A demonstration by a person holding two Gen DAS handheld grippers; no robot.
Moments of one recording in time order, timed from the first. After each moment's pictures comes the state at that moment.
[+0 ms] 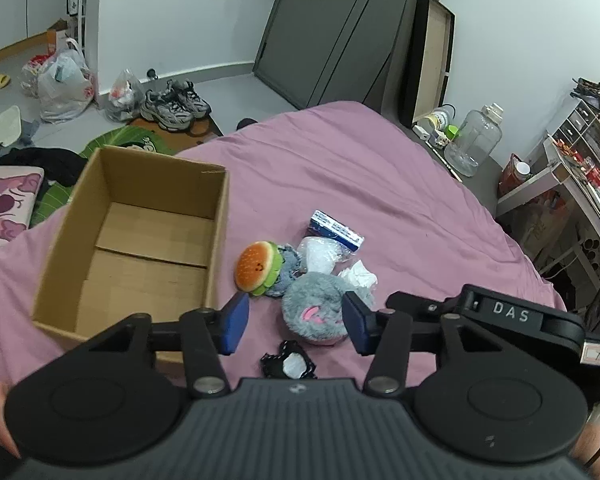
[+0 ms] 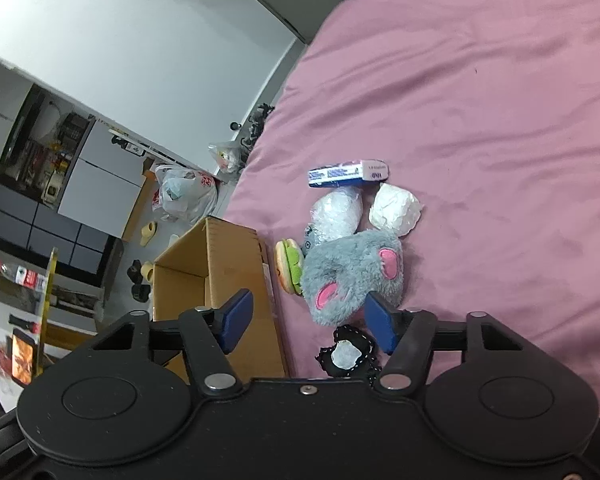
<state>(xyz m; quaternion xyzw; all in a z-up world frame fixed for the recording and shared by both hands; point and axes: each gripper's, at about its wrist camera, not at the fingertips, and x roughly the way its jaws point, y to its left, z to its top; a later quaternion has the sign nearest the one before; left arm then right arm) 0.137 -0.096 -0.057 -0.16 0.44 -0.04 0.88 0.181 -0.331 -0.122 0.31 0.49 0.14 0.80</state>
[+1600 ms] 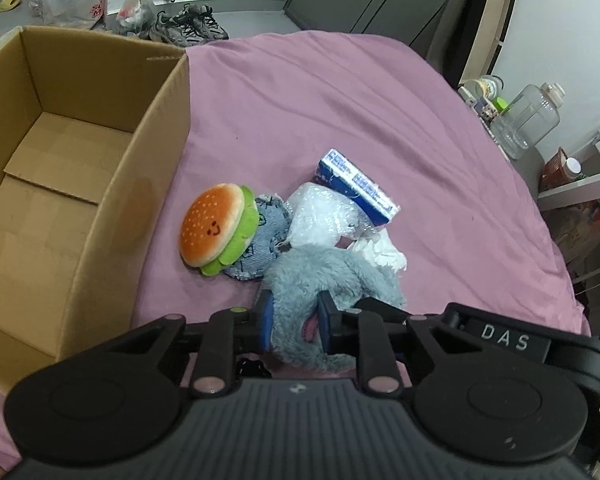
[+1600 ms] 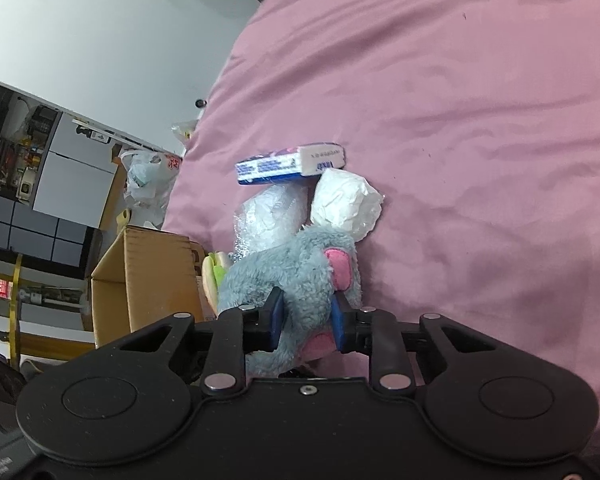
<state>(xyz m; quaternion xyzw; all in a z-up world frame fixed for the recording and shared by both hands) 0.211 -0.136 -0.160 -0.22 0.51 -0.01 0.83 0.223 -0.341 -0.178 0.31 0.53 0.12 0.78</state>
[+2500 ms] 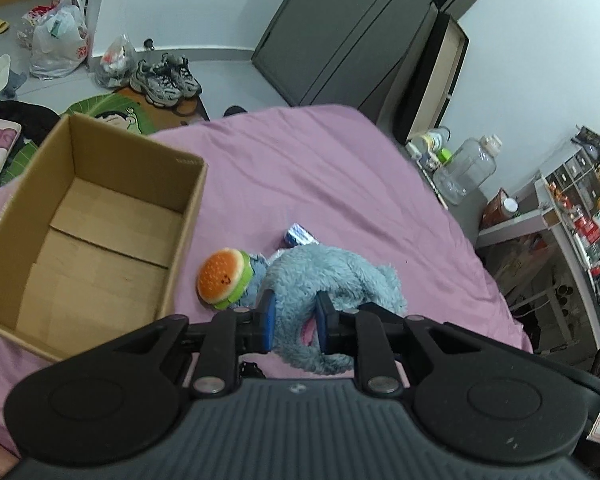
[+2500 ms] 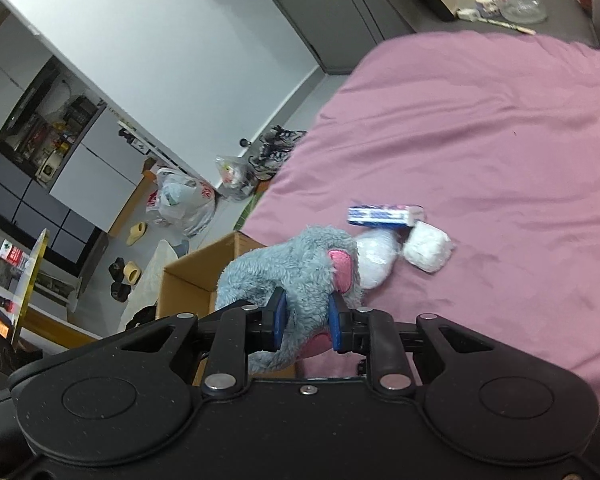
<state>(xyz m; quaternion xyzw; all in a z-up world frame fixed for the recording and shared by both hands) 0.168 -0.089 -0.072 -0.25 0.44 -0.05 0.86 0.180 -0.281 -0.079 0.24 0.44 0.14 0.86</state>
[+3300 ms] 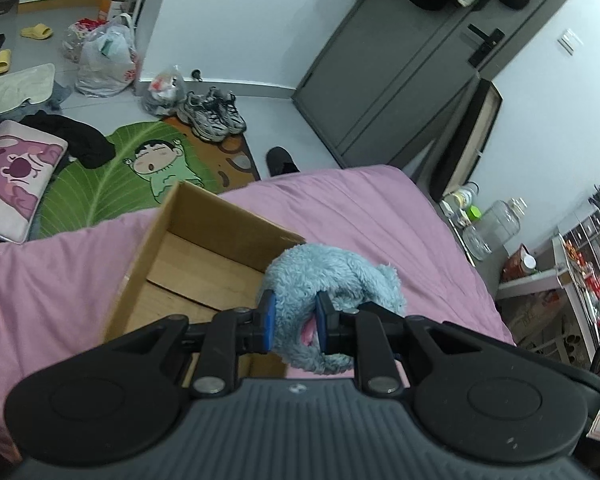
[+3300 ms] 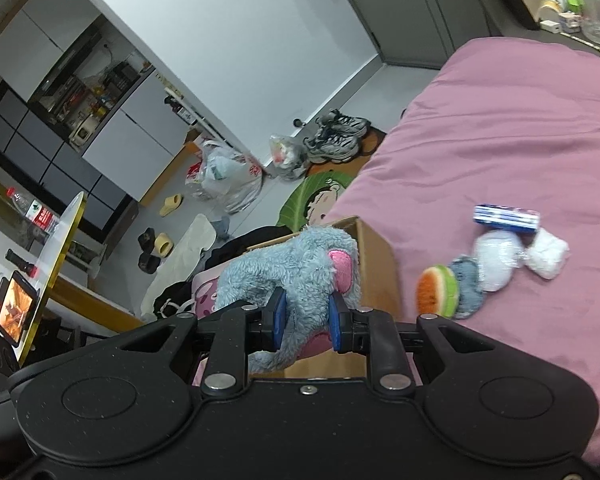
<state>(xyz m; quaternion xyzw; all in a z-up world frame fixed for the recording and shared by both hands) 0.158 0.012 -0.048 -0.27 0.41 0.00 0.87 0.199 -0.180 -0.057 0.21 0.44 0.20 0.85</state>
